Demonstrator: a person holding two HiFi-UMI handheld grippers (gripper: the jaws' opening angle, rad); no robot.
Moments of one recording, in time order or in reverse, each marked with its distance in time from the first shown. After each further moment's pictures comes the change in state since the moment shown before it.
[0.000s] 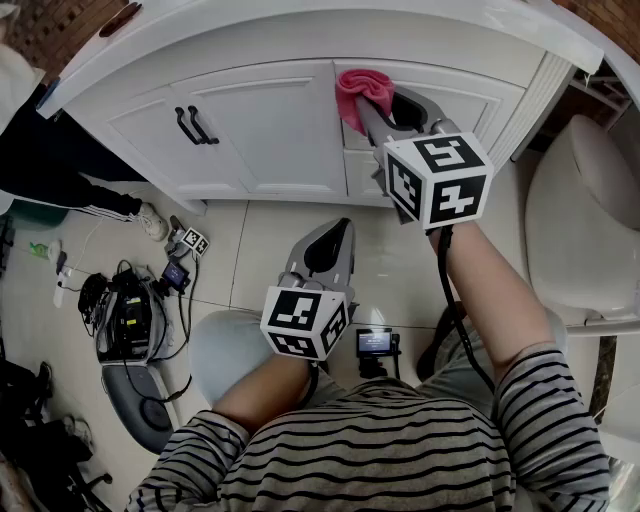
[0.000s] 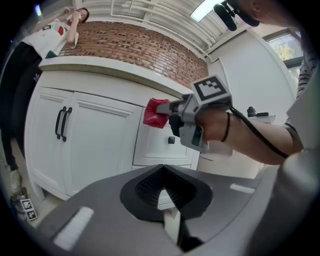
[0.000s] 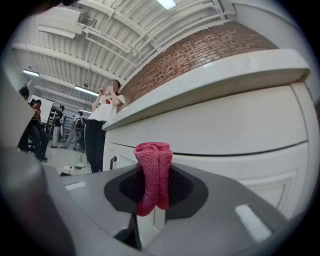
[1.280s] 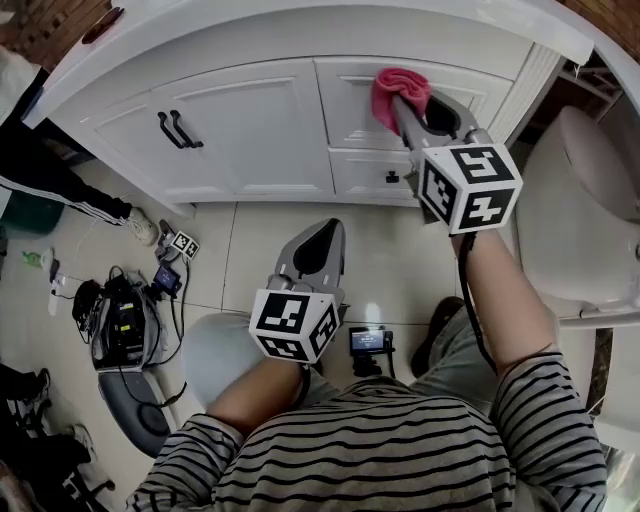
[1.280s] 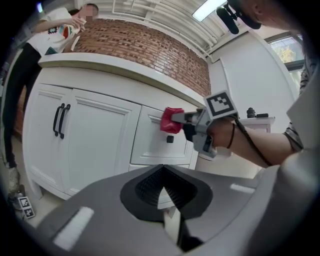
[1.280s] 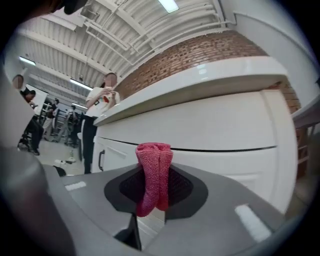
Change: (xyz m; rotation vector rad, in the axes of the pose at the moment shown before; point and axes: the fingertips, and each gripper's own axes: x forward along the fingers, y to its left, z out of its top) left arm 0.003 -0.004 0.001 -0.020 0.006 -0.018; right arm -0.037 -0.057 -0.007 -0.042 -0.013 -0.104
